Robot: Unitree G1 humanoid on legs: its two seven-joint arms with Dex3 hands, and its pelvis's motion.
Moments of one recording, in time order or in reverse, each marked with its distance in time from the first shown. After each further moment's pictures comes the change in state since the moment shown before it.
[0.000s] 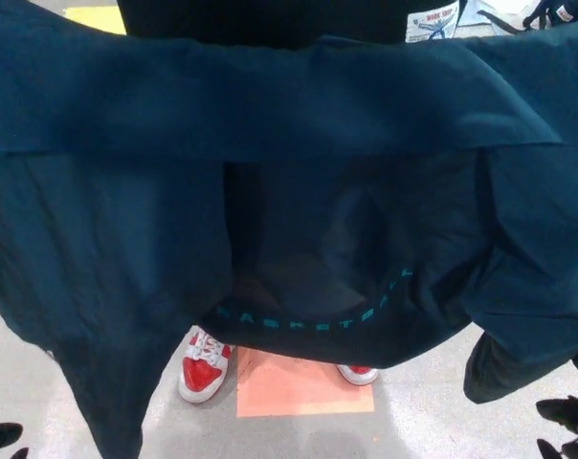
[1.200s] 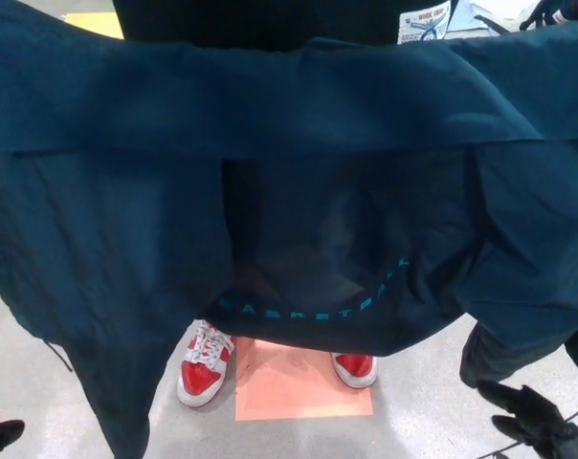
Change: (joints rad) left_arm 0.023 -0.029 0.073 0.014 -0.023 -0.078 -0.092; right_arm 0.595 0.005 -0.047 -1.015 0.073 -0.157 0.029
